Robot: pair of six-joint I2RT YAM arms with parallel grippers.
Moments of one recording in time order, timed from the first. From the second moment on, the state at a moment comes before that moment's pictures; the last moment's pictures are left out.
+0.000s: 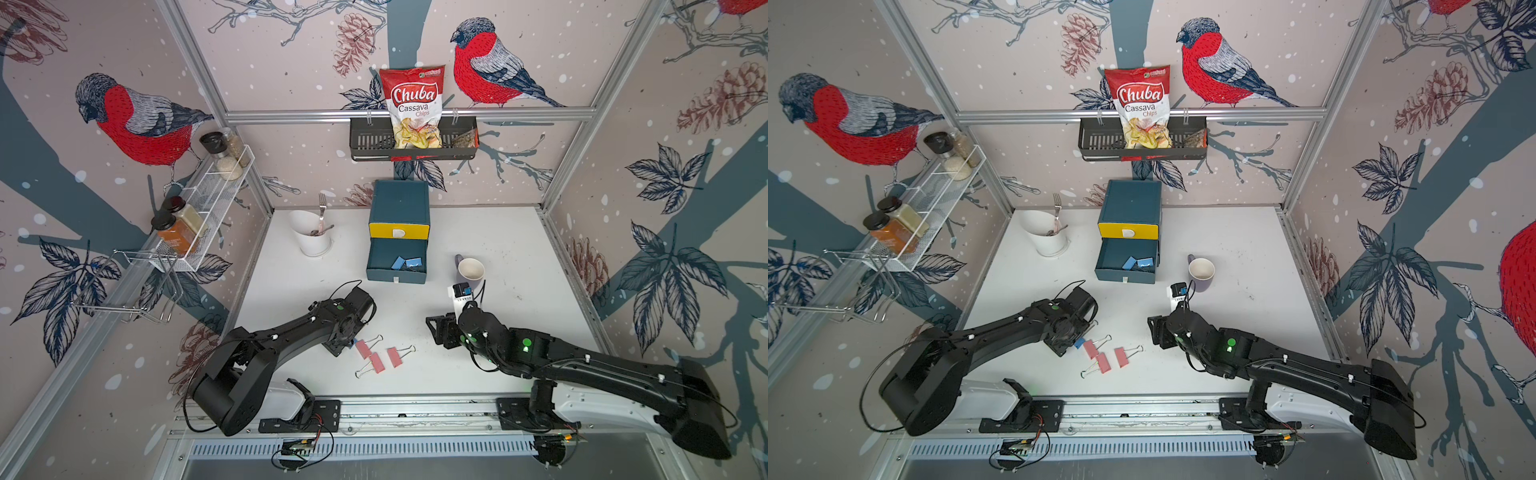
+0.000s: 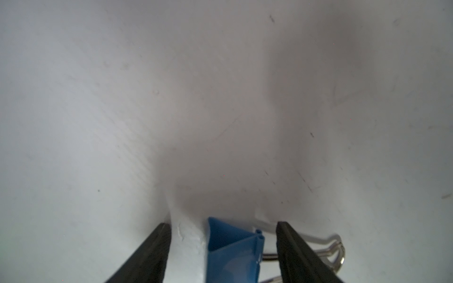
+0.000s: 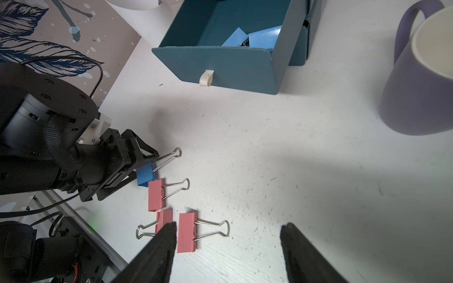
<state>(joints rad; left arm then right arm) -0.61 1.37 0.64 -0.71 -0.25 -1.50 1.16 0.99 0.63 -0.29 0.32 0.71</state>
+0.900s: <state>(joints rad) -0.61 1.31 0.56 -0.66 -0.28 -1.55 1.16 0.98 0.62 -0.28 0.31 0.71</state>
